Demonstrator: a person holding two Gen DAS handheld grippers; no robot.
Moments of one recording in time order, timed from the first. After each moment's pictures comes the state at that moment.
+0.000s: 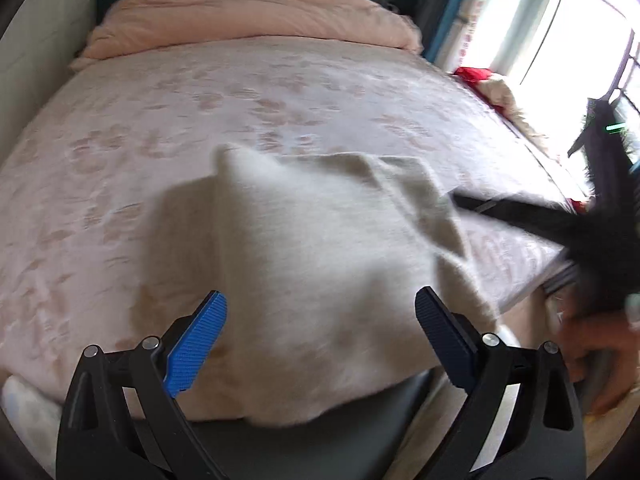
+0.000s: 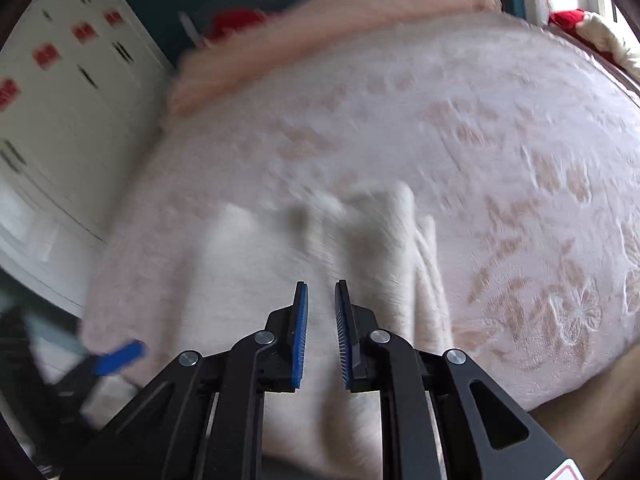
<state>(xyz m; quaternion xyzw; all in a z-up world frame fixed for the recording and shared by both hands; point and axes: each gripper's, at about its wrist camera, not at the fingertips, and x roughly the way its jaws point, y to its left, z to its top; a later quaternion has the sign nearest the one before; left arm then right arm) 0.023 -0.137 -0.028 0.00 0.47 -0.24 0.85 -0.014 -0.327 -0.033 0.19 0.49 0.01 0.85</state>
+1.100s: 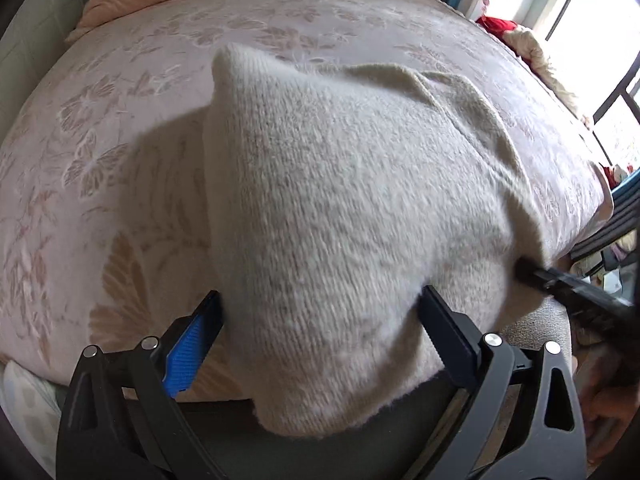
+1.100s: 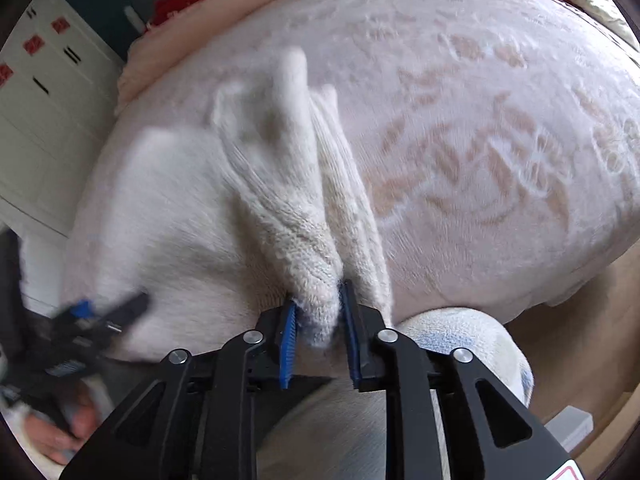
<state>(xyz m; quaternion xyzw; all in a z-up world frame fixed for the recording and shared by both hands) 0.027 -0.148 -0.082 0.04 0.54 -0.20 0.82 -0.092 -0.363 -0.079 0.25 0.51 -0.03 0.82</state>
